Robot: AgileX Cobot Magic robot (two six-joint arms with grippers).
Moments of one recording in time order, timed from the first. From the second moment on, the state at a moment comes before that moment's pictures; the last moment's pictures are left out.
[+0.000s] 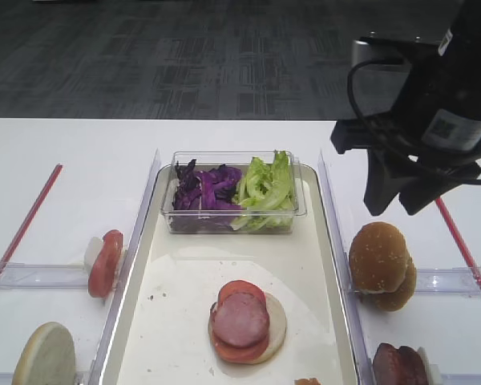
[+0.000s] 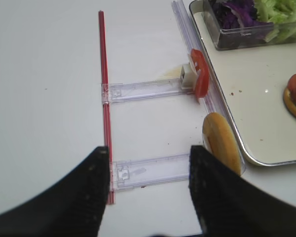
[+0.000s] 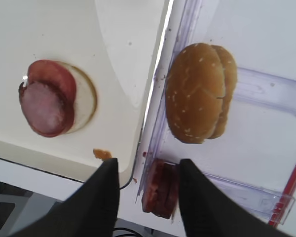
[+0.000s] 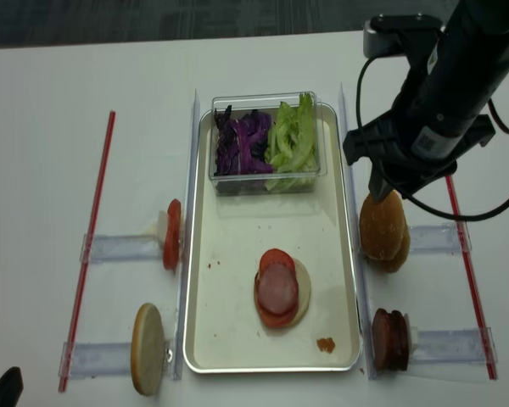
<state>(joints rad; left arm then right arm) -0.13 -0.02 -0.49 0.03 1.18 -0.05 0.34 1.52 -1.21 0.23 1.22 0.09</state>
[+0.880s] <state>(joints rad) -0.13 -0.02 -0.49 0.03 1.18 -0.05 0.04 1.27 -1.07 0.09 1.23 -0.09</state>
